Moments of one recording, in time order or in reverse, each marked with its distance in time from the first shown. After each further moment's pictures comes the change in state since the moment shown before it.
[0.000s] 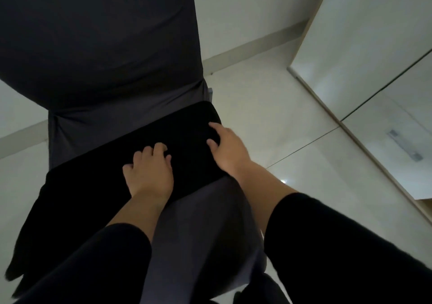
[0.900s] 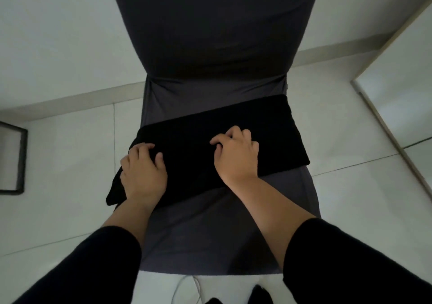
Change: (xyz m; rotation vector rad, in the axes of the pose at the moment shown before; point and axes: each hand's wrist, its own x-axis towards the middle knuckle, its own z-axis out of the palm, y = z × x) left_hand -0.049 -0.151 -0.013 -0.381 0.080 -0.403; right_hand -0.063 -0.103 0.092 -0.383 0.026 -0.281
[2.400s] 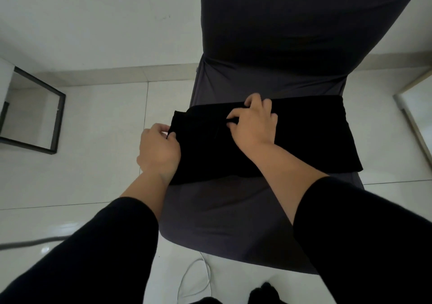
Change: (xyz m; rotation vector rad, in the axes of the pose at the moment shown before) left_hand 0.024 -0.054 -0.035 -0.345 0.092 -0.284; right_hand 0.038 -0.075 0.021 -0.102 0.006 -0.055
